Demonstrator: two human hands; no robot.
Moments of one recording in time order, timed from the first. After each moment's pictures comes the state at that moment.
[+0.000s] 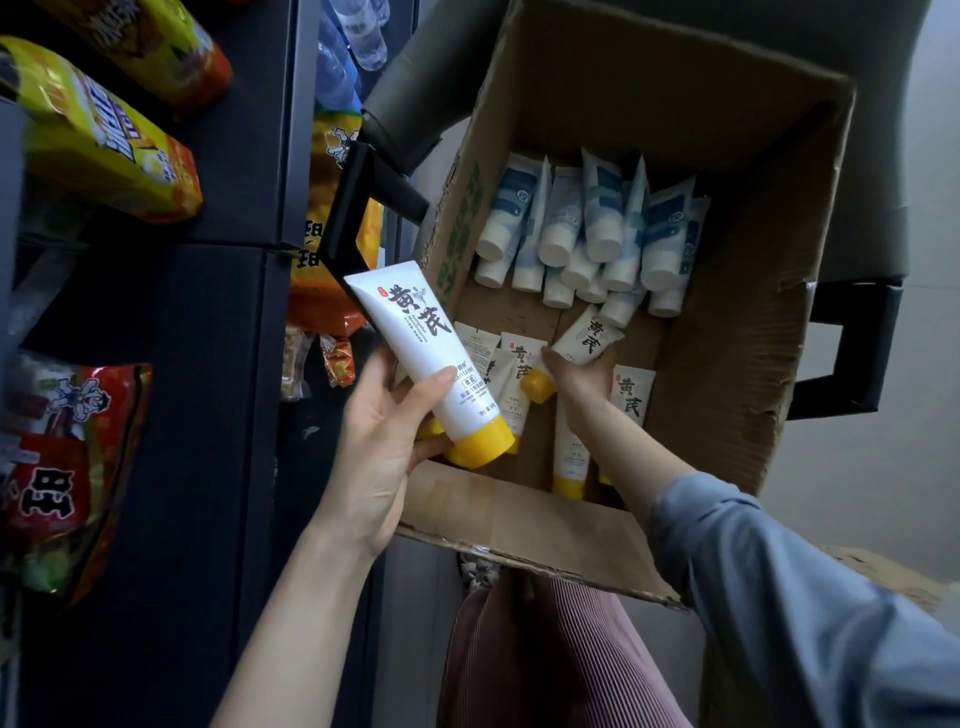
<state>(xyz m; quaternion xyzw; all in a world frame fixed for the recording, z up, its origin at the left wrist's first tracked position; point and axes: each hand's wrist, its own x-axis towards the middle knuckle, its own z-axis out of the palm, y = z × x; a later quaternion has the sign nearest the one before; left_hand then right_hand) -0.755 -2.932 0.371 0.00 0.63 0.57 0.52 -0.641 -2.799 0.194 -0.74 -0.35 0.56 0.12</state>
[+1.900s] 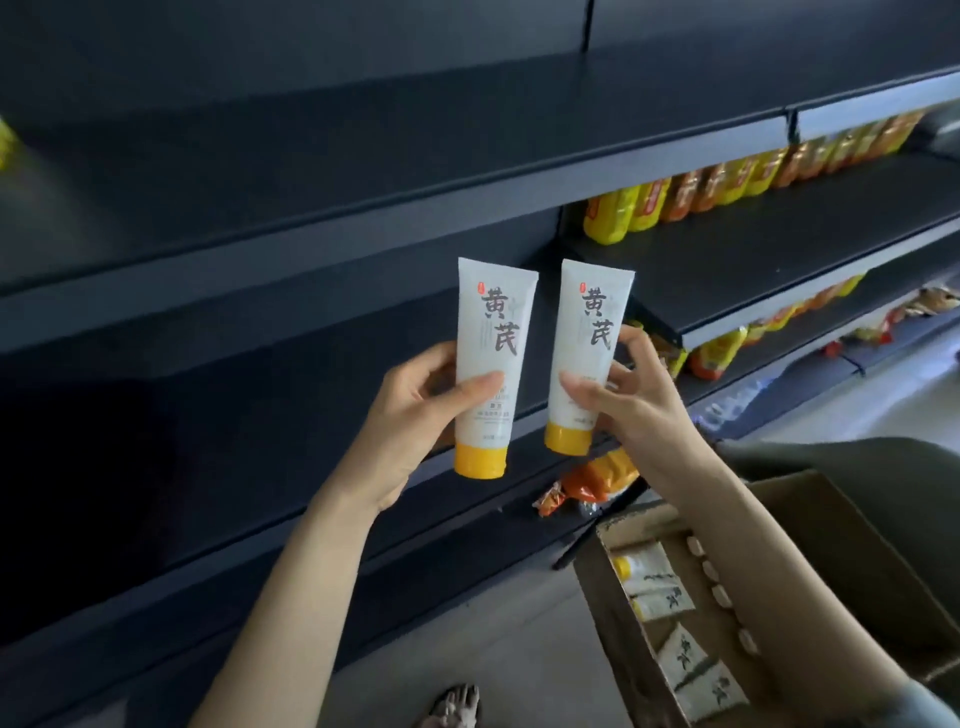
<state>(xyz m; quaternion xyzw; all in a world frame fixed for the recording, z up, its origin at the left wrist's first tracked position) -0.634 -3.211 0.710 0.05 0.67 0.73 0.05 -0.665 -3.000 0.690 0.05 -0.64 0.76 -0.08</state>
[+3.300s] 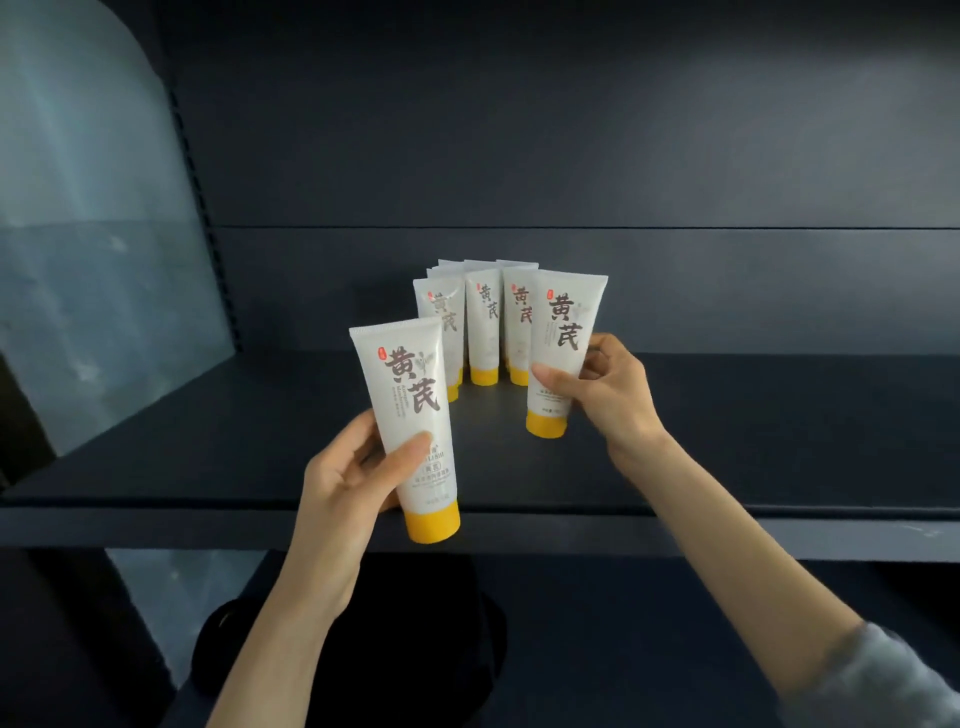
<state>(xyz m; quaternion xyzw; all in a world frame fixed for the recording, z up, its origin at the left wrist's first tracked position) -0.504 -3.560 0.828 -0.04 0.63 0.68 -0.36 -0.696 -3.428 0.857 0.27 -0.63 0.72 -0.05</state>
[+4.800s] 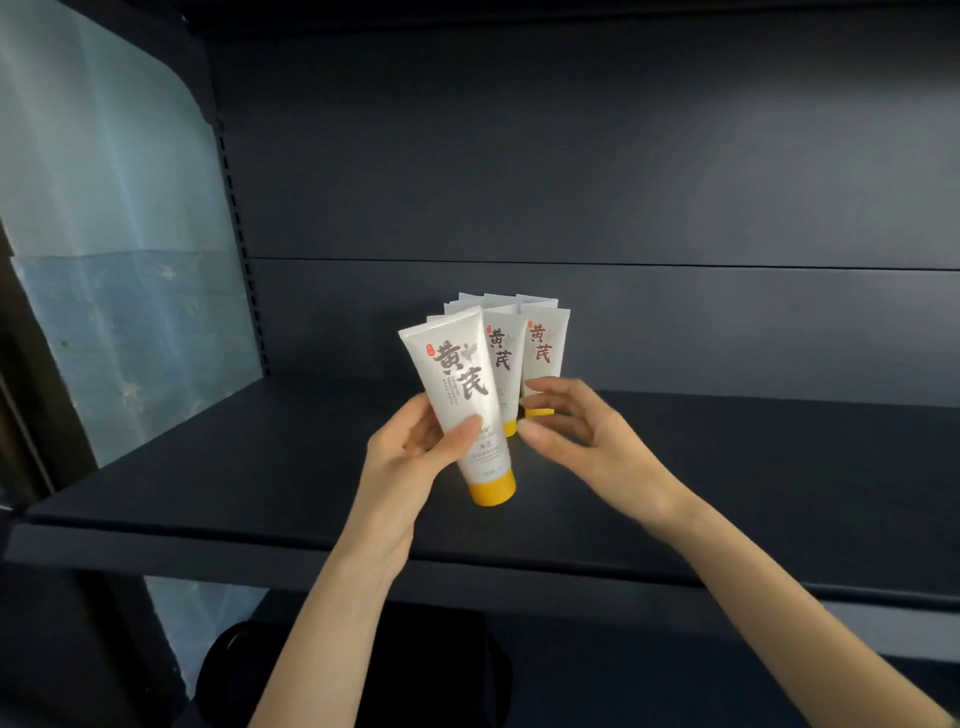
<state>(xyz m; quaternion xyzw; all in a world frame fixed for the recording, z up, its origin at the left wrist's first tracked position) -0.561 -3.556 0.853 -0.04 0.65 0.67 -0.36 -0.694 -3.419 0.864 0.47 -0.65 0.58 -0.12</state>
